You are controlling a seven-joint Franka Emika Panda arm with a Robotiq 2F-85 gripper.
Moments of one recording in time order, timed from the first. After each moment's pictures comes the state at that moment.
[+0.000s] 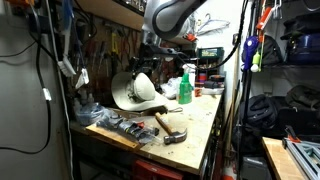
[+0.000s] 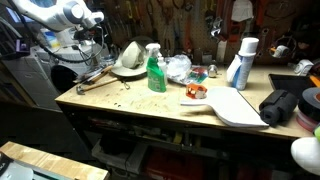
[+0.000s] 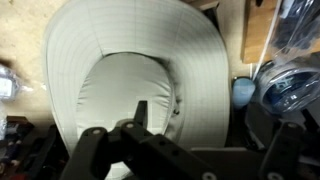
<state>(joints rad) 0.02 0.18 -0.04 -1.95 -0.22 2.56 0.40</state>
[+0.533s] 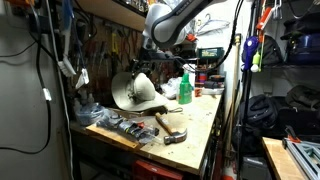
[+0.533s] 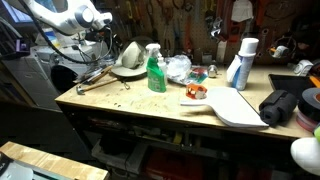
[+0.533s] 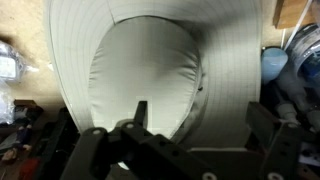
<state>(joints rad) 0.03 0.27 -0.11 -1.88 -0.24 2.66 0.41</state>
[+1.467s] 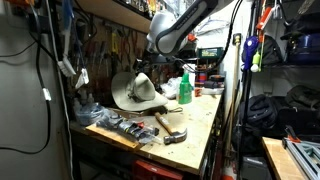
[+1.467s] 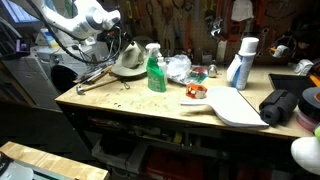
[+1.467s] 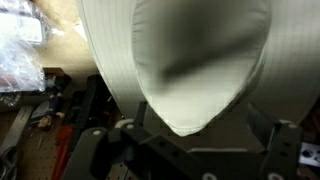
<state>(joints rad) 0.05 0.34 -0.23 -1.83 -0.35 2.82 0.51</state>
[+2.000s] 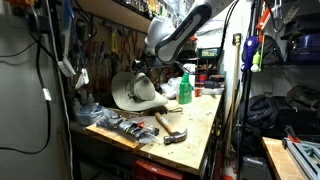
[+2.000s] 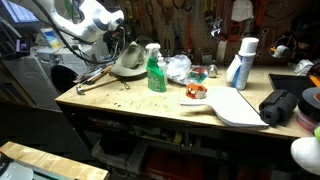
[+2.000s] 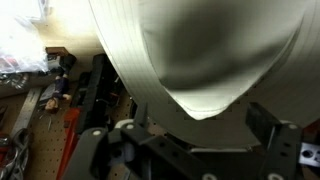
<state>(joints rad) 0.09 0.43 -0.33 -1.75 -0.44 2.90 0.64</state>
